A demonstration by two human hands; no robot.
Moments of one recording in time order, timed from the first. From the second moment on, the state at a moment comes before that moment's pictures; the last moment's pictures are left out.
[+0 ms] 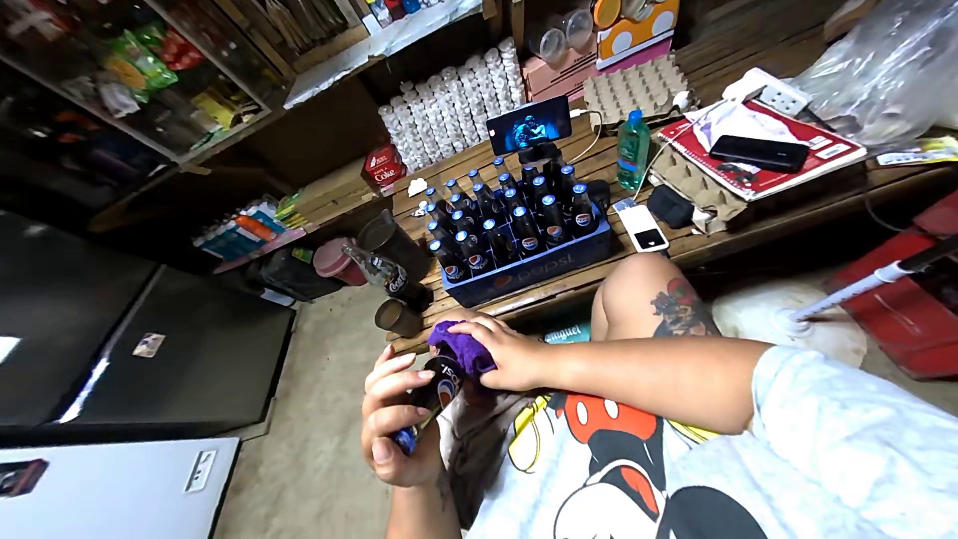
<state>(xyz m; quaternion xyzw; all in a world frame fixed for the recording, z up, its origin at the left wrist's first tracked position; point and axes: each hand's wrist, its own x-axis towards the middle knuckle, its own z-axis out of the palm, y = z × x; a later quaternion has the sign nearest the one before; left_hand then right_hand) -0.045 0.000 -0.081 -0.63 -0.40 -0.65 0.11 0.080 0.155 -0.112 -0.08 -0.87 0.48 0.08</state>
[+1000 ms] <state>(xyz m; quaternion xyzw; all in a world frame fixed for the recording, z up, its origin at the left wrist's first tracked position) -0.046 0.002 -0.079 -0.63 -0.41 -0.65 0.11 0.095 0.121 -0.091 0.19 -0.82 0.36 0.40</state>
